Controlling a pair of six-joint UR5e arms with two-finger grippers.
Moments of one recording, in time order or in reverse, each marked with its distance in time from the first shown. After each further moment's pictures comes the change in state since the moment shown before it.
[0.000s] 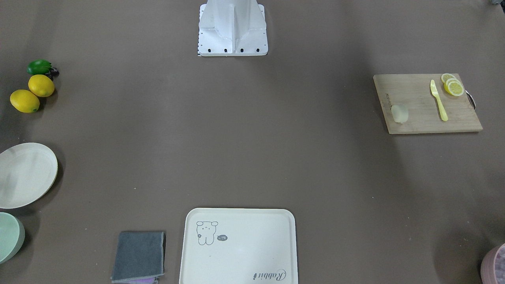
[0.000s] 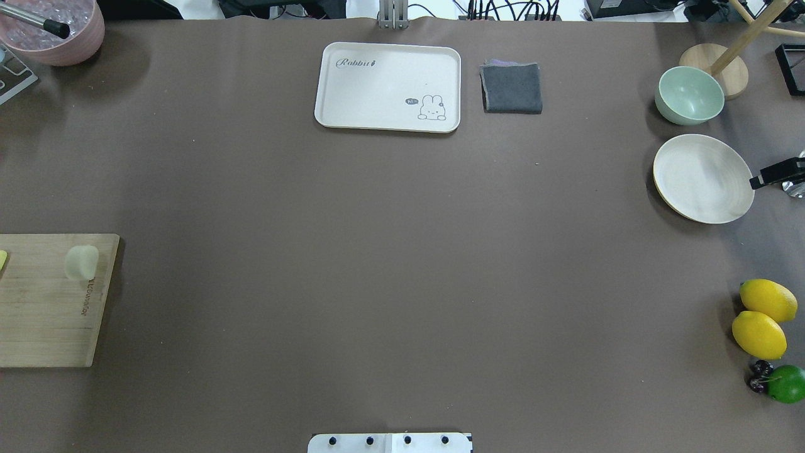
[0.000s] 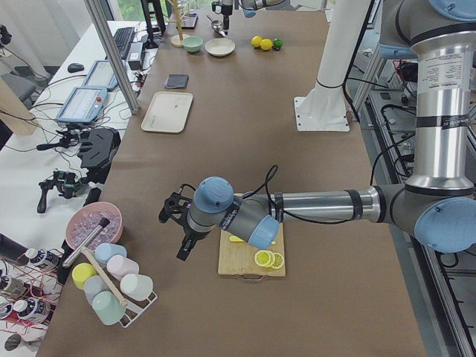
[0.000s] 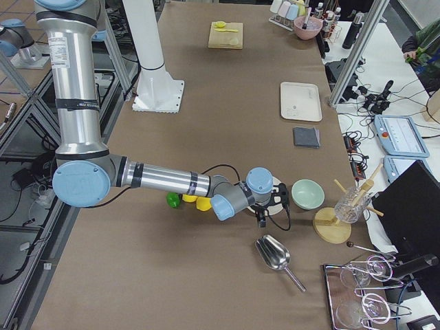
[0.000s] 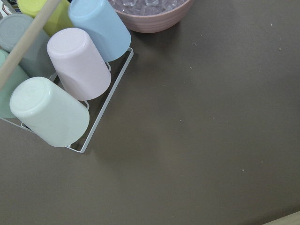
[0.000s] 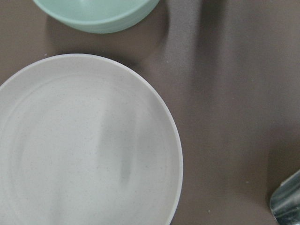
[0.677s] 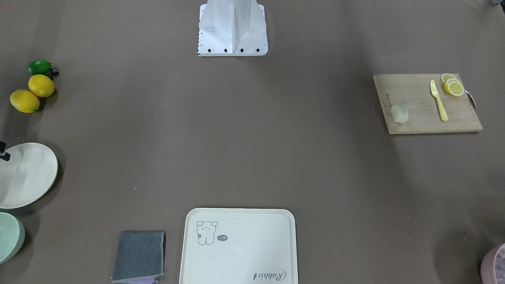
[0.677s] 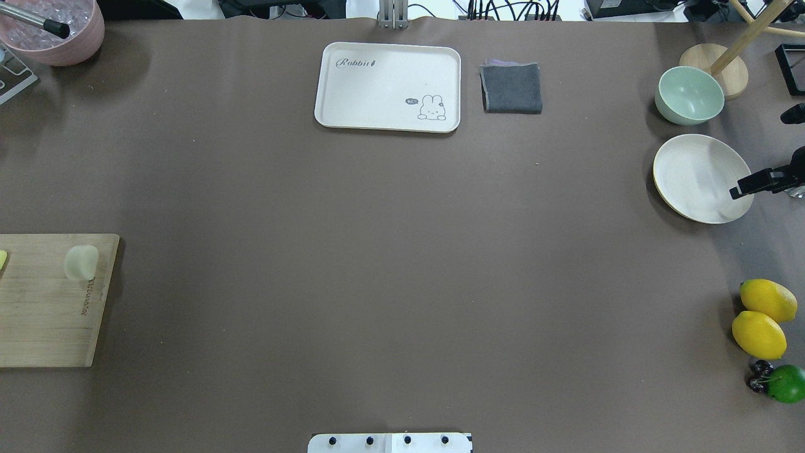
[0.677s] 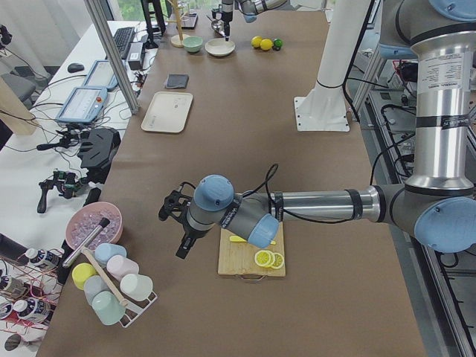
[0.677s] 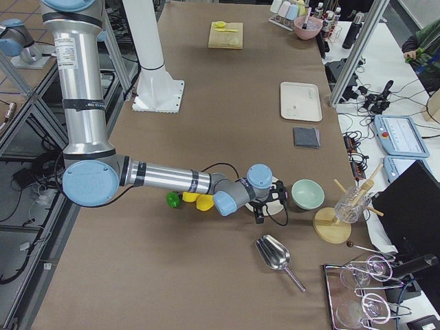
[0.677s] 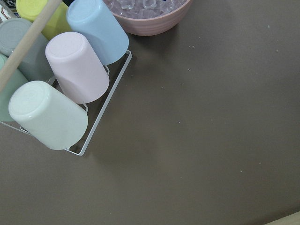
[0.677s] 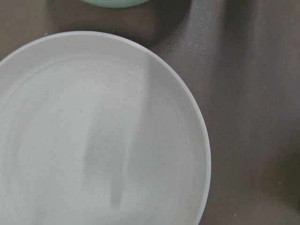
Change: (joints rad) left arm 0.000 0.000 -0.009 -0.001 0.000 0.002; right arm -0.056 0.005 -0.016 0.000 -0.025 0.021
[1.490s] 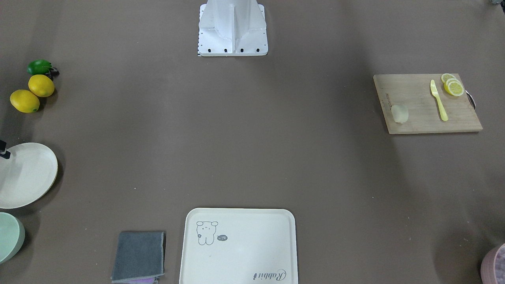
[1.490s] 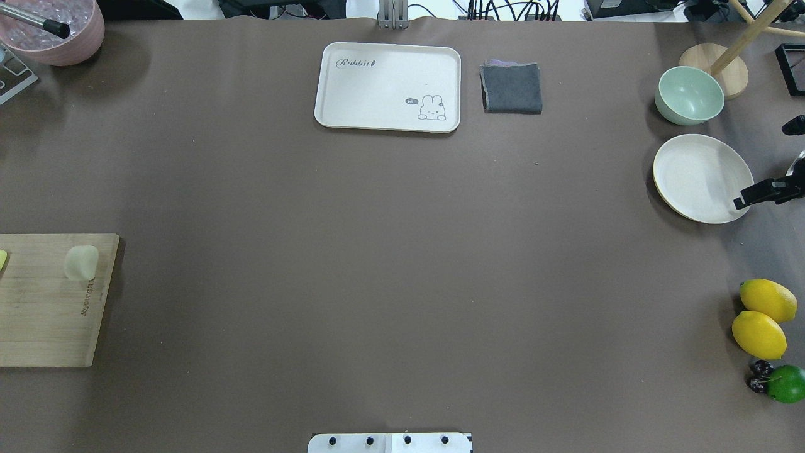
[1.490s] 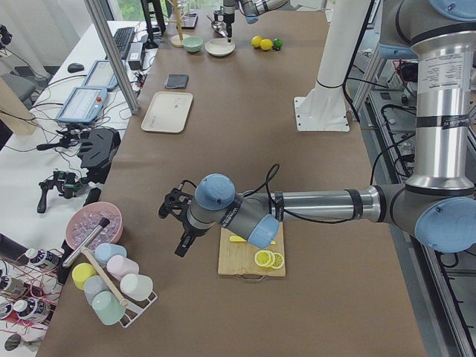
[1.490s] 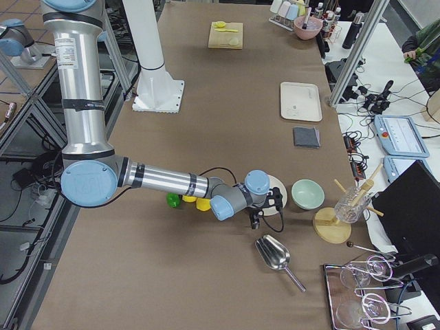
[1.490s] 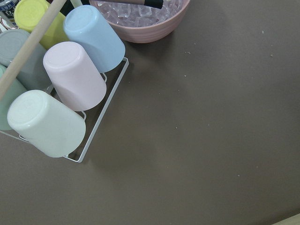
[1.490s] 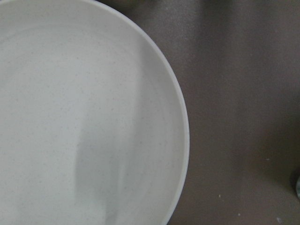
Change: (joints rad) left arm -0.002 0.001 -0.001 -0.030 -0.002 0.000; right arm -0.008 -0.009 -0.030 -0.002 -0.001 0.005
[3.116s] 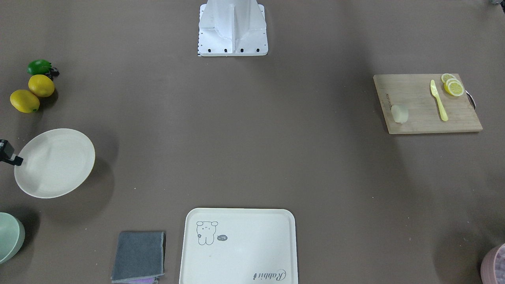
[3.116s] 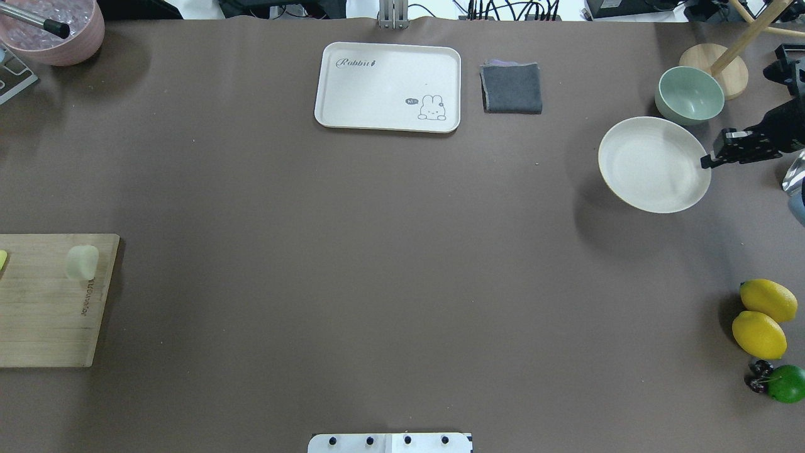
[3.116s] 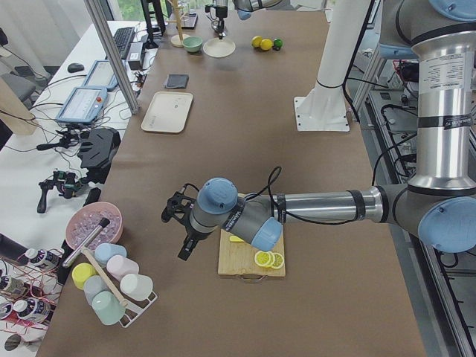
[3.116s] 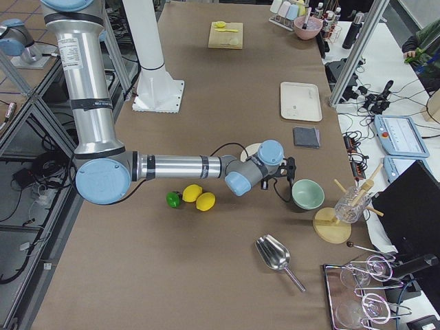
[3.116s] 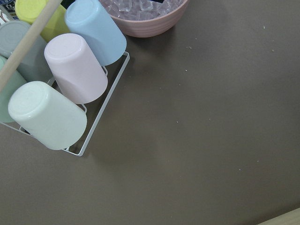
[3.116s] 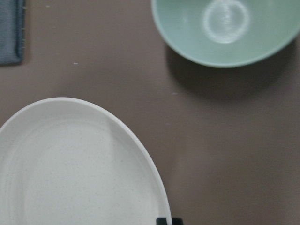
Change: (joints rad) left arm -0.001 0.014 0.008 -0.002 -0.004 0.000; right arm -0.019 0.110 0.181 0.000 0.161 0.414
